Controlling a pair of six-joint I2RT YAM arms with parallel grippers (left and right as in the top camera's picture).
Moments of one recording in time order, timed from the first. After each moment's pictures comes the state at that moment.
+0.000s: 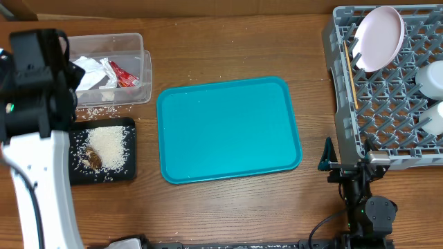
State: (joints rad) left arm 0.17 1.40 1.73 -1.22 -0.50 -0.83; right arm -0.03 0.01 0.02 -0.04 -0.03 0.12
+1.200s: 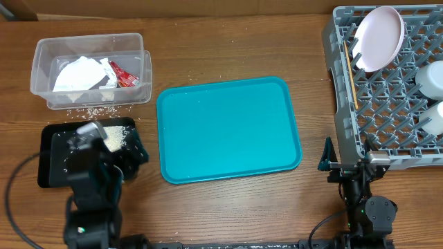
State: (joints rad) left arm 0.17 0.63 0.59 -0.54 0.04 -0.31; right arm -0.03 0.01 0.02 -0.04 -0.03 0.12
